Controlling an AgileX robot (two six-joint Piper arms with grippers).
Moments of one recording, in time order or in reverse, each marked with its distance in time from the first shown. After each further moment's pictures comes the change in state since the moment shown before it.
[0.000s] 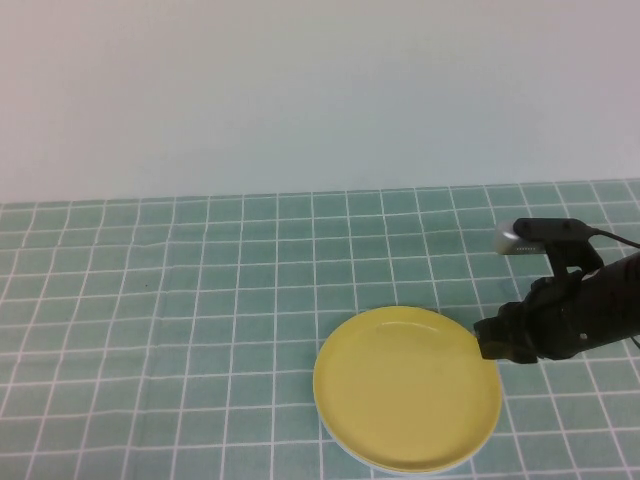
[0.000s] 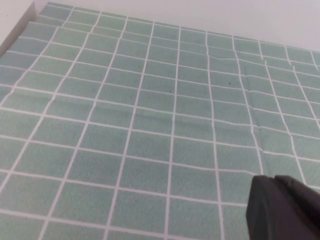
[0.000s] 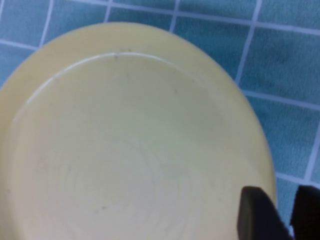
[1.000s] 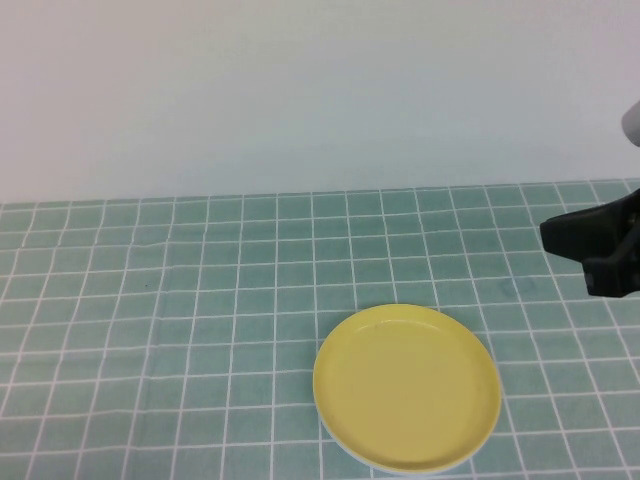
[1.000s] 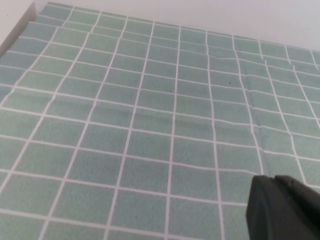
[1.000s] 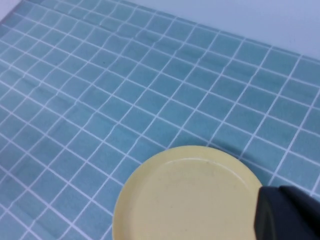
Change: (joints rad) right arm 0.000 -0.591 0.000 -0.033 0.165 -0.124; left arm 0.000 0.000 0.000 0.000 0.000 0.000
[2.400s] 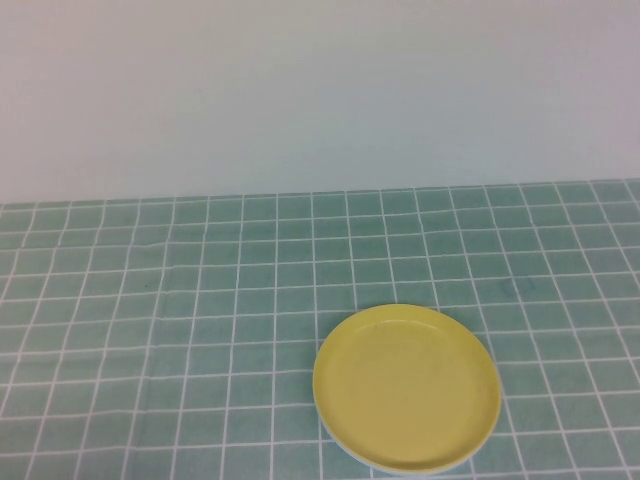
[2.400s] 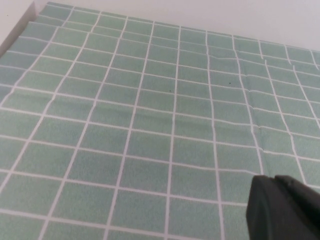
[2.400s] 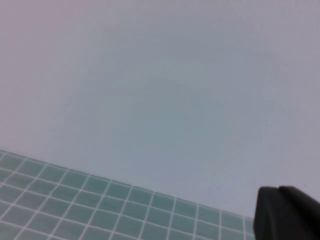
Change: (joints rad) right arm -0.240 -0.562 0.236 -0.326 -0.278 0.115; left arm 0.000 0.000 0.000 0.000 0.000 0.000
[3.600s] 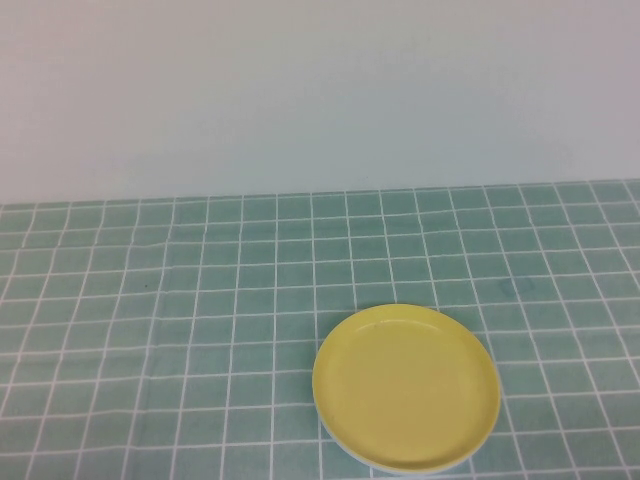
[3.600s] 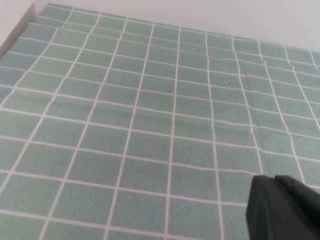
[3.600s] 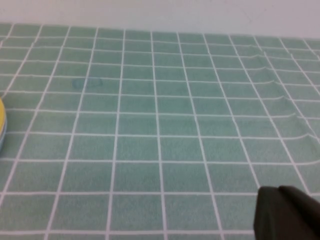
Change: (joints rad) right arm -0.069 -0.613 0.711 -0.470 0.080 0.577; left arm 0.000 -0.002 0.000 0.003 -0.001 0.000
